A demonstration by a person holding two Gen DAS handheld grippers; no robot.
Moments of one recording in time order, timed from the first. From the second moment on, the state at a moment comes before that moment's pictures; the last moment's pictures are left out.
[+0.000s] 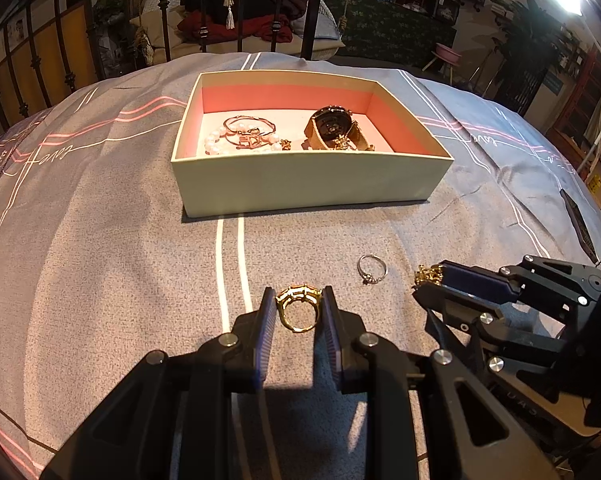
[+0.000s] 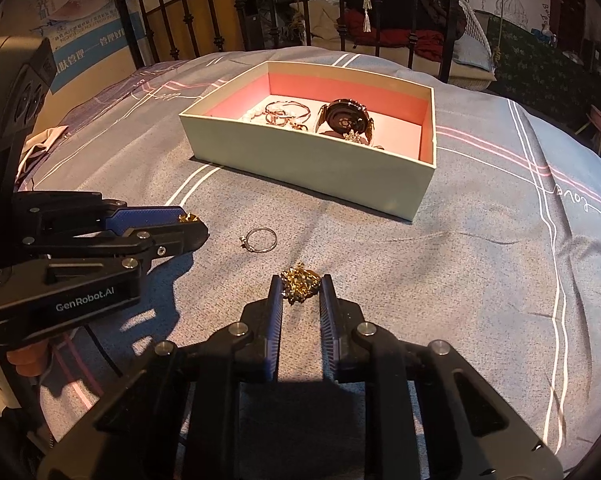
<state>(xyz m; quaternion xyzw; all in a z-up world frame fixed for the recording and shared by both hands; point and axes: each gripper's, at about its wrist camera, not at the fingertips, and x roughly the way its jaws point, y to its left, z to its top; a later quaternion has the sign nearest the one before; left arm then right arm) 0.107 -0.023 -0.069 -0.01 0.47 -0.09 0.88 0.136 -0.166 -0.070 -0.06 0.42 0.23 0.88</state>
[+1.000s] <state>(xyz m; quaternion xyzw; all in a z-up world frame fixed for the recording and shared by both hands) 0.163 -0.025 0.002 -0.01 0.41 -0.09 0.91 0.182 -0.165 -0.015 -0.05 0.35 0.22 0.91</state>
